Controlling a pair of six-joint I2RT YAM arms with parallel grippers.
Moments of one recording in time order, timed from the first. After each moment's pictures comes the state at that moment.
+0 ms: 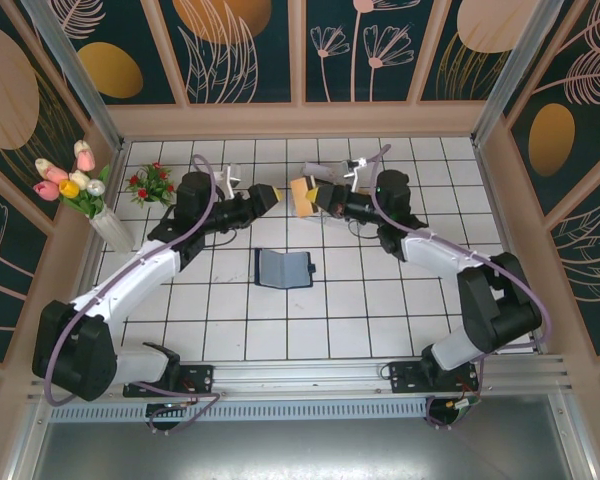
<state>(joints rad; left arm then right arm) -0.39 1.29 0.89 0.02 0.54 -0.94 0.42 1.51 0.87 0.50 -0.77 0.95</state>
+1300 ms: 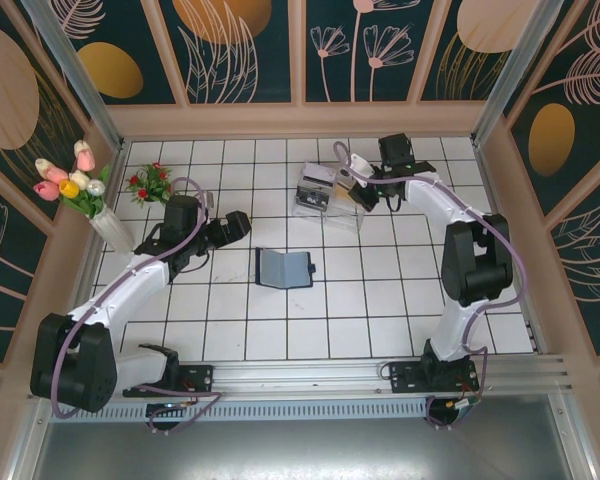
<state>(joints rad) -0.27 1.24 0.73 -0.19 0.28 -0.63 0.26 1.84 1.43 -0.54 -0.41 -0.71</state>
